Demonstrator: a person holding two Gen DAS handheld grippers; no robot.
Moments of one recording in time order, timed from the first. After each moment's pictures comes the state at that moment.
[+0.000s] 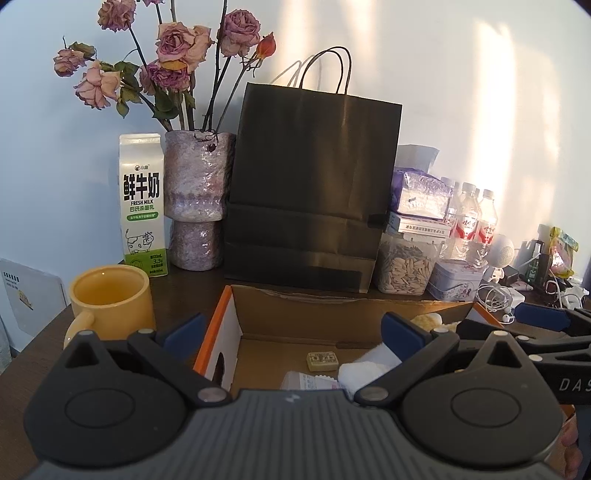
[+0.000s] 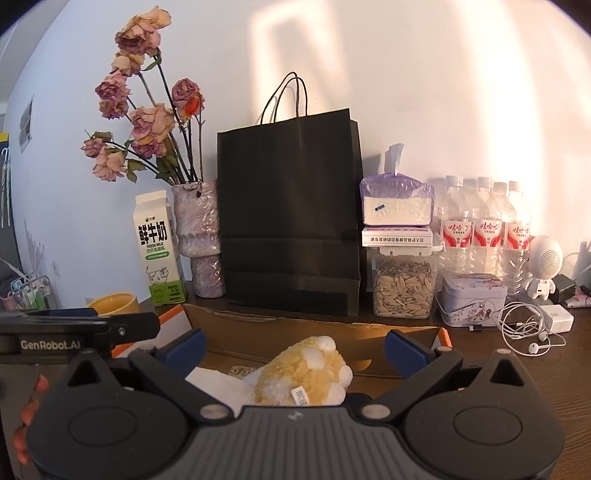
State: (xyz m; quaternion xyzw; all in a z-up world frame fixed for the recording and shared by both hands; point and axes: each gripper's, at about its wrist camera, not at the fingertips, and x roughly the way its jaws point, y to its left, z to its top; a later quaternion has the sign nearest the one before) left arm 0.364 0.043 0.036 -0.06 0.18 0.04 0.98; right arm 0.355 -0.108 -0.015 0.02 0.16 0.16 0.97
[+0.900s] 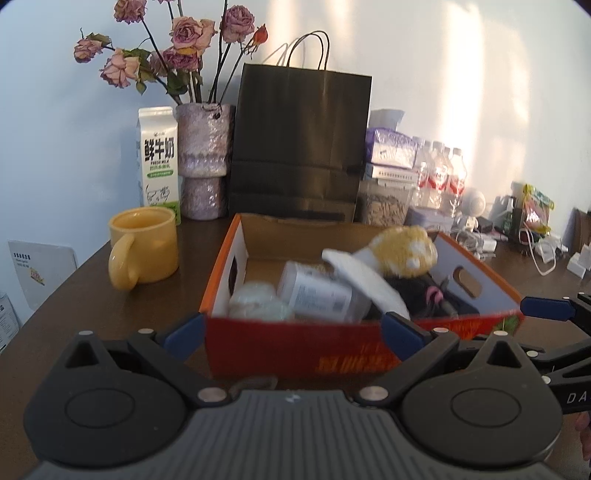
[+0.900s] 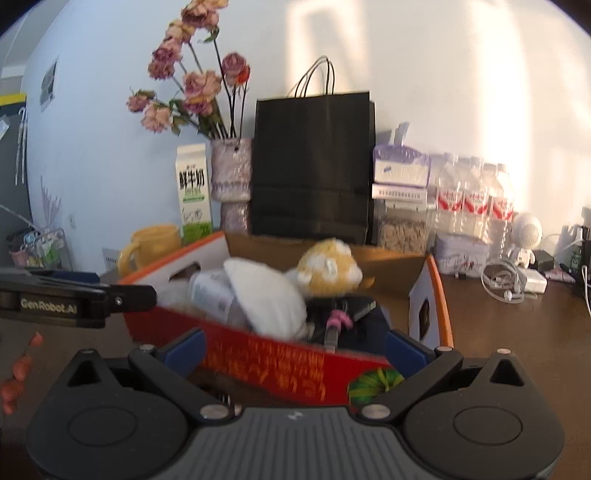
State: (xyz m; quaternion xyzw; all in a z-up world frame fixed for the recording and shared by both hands) left arm 0.255 0.033 0.014 -0.05 0.22 0.02 0.97; right arm 0.237 -0.112 -0.040 -0.03 0.21 0.17 0.96
